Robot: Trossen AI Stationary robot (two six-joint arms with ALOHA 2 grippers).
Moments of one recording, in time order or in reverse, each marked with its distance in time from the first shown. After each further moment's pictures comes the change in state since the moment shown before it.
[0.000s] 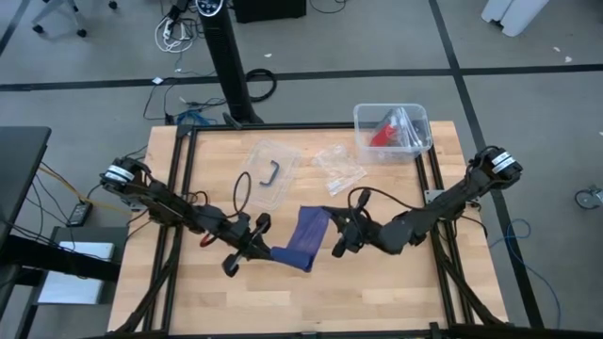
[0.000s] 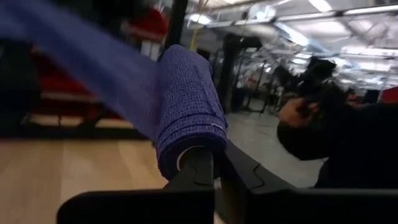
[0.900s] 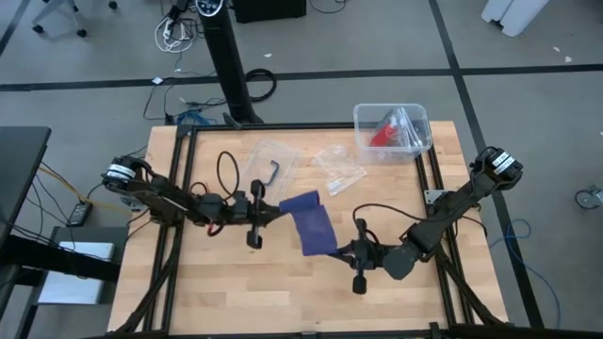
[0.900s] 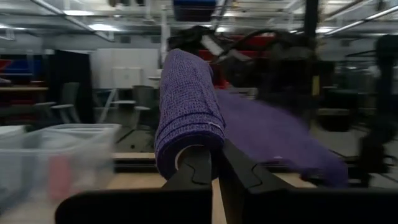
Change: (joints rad) left arm 0.158 0.001 -0.001 0.072 -0.381 0.293; right arm 0.154 0.000 0.001 -0.304 -0.308 0.774
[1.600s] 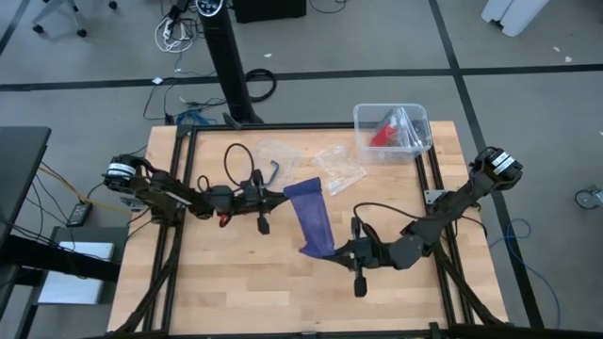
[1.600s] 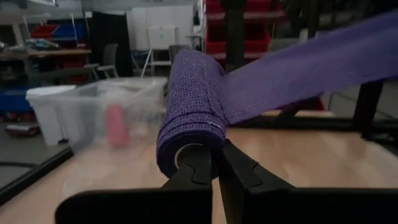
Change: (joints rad) left arm 0.130 -0.001 0.000 -0.199 -0.037 -0.008; right arm -0.026 0.001 0.000 0.285 -0.096 -0.137
